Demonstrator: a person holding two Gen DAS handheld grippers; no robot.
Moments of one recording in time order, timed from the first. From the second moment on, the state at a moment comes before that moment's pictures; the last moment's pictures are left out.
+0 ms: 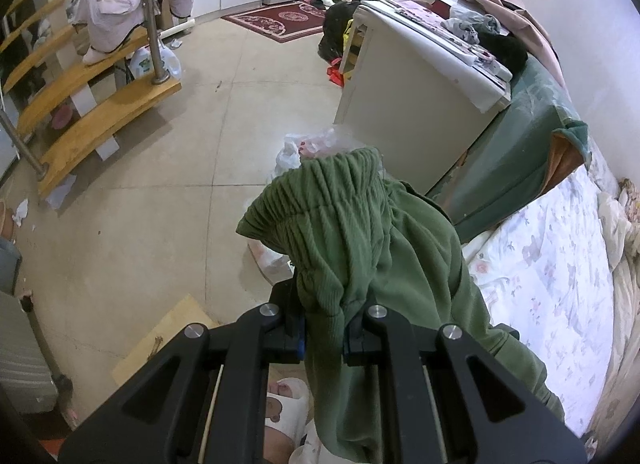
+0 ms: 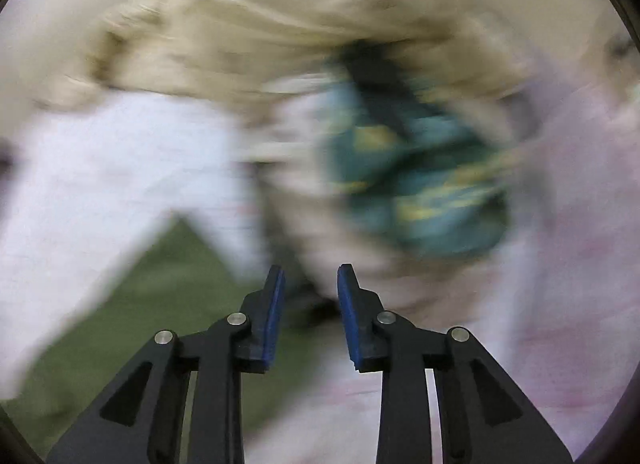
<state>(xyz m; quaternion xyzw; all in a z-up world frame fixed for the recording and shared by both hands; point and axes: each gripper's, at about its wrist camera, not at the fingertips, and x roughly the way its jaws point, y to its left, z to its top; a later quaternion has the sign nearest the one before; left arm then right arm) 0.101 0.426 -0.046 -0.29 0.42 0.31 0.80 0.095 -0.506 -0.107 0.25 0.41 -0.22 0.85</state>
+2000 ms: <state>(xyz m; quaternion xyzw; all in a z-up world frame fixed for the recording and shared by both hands) 0.182 0.052 -0.093 0.08 0.51 0.01 0.85 0.112 -0.402 -0.161 0.35 0.50 0.05 0.79</state>
